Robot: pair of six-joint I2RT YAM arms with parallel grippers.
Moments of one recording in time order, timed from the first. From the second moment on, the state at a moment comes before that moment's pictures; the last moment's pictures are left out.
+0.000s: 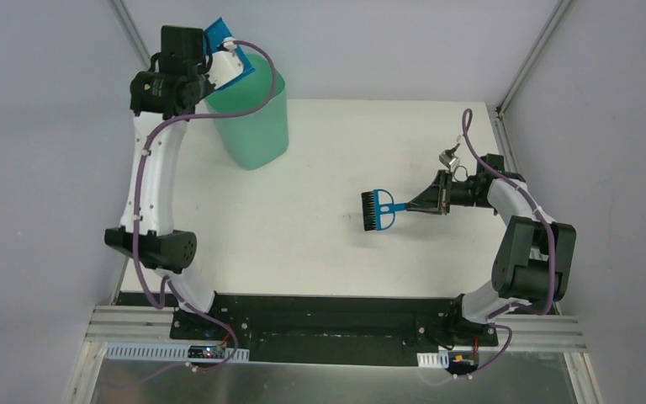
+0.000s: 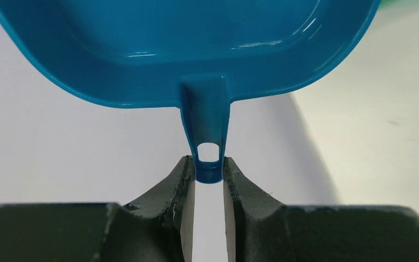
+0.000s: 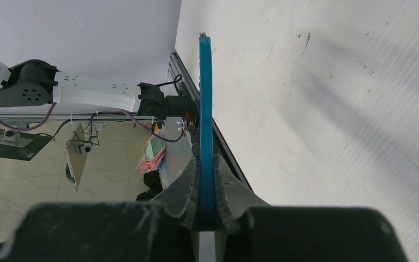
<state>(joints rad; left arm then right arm) -0.16 1.76 2.29 -1.15 -0.49 1.02 -0.16 1.55 0.99 -0.81 -1.30 -0.11</state>
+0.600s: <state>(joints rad) -0.20 1.30 1.46 -1.48 0.35 0.65 -0.15 1.62 0.99 -0.81 -1.24 -0.09</state>
